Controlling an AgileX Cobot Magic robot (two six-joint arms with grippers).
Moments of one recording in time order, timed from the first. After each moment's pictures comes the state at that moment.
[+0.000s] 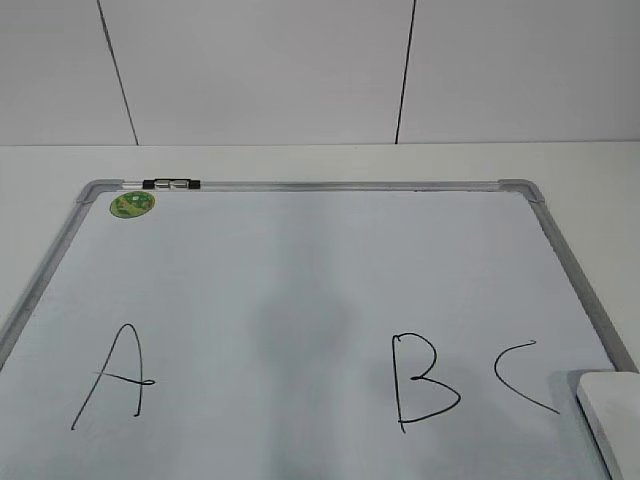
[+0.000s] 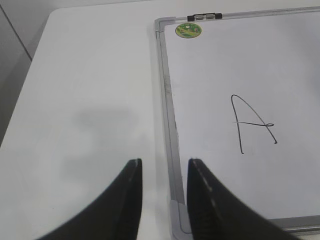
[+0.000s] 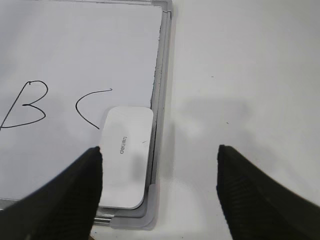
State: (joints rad) left arm 0.00 0.01 -0.52 -0.06 1.11 0.06; right arm 0.10 -0.02 -0.50 -0.06 1.15 -0.01
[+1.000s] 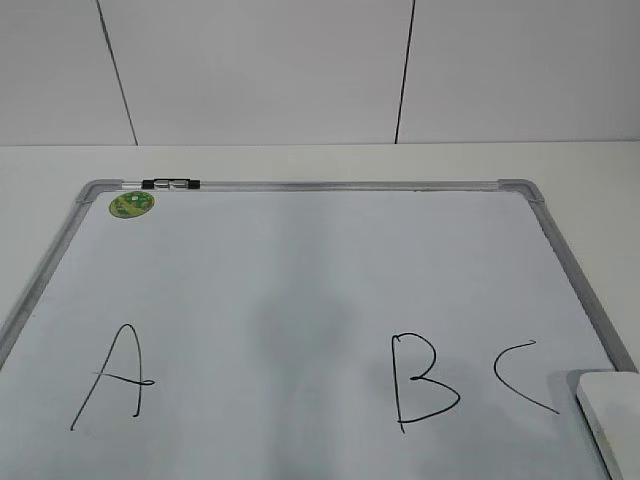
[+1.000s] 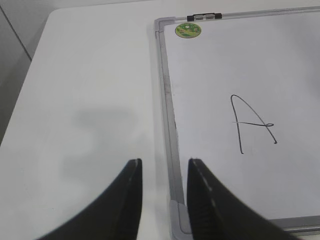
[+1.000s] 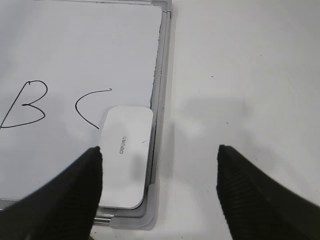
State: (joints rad) left arm 0.00 0.01 -0.52 -0.06 1.11 0.06; right arm 0.10 -0.02 -0.50 -0.06 1.15 -0.01
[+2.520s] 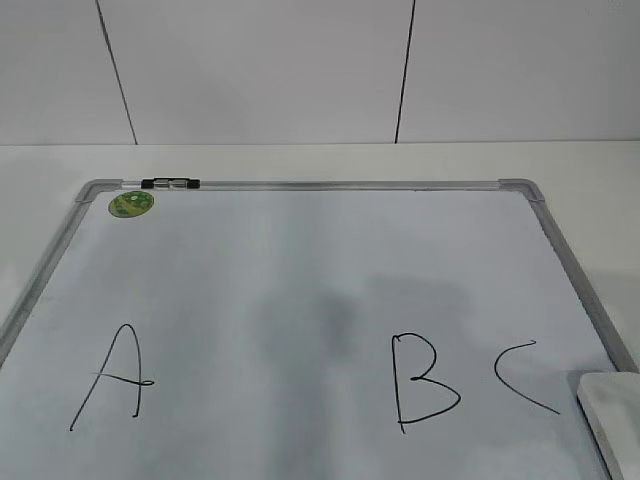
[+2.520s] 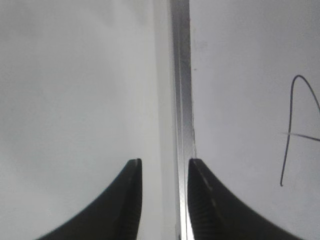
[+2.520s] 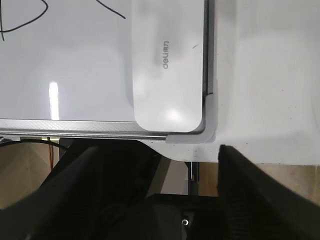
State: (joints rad) left arm 0.00 1.45 -1.05 -0.04 1.03 0.04; right arm 0.10 0.73 -0.63 0.12 1.25 0.08
